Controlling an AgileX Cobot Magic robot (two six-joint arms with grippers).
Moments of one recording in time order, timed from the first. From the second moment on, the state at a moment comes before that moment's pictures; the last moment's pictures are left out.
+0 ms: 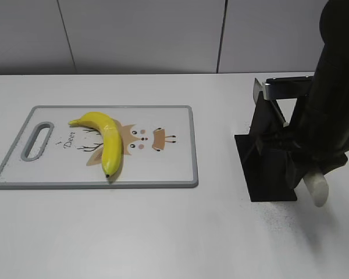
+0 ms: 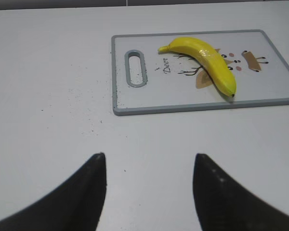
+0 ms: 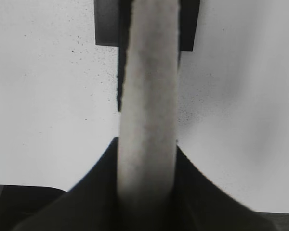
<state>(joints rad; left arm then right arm) -0.02 -0.01 -0.47 -0.14 1.08 0.19 0.43 1.68 -1.08 0.04 1.07 0.34</state>
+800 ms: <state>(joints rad) -0.02 -0.01 -0.47 -0.14 1.08 0.19 0.43 1.42 -1.10 0.07 1.11 0.34</state>
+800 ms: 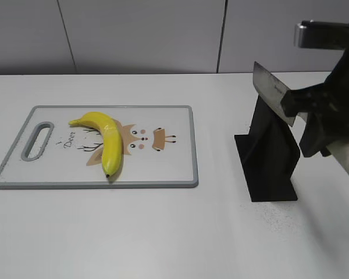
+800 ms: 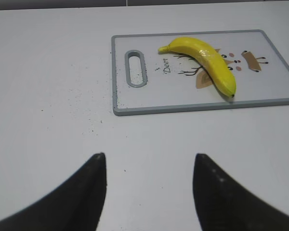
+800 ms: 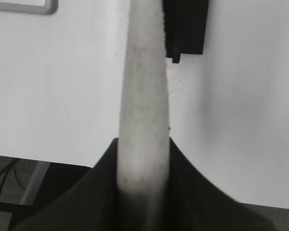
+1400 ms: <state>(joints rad) -0.02 0.10 -0.55 -0.14 1.03 0.30 0.43 1.37 -1.33 0.06 1.18 -0.04</state>
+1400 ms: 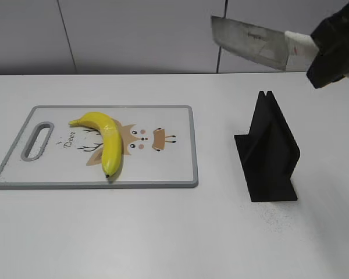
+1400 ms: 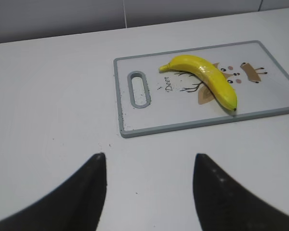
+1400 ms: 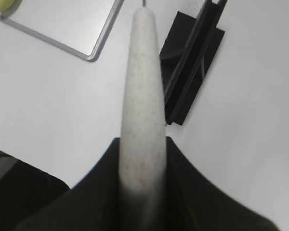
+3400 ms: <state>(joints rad) -0.13 1.74 -1.46 -0.56 1.02 1.68 0.43 2.08 -1.99 0.49 1.22 -1.29</state>
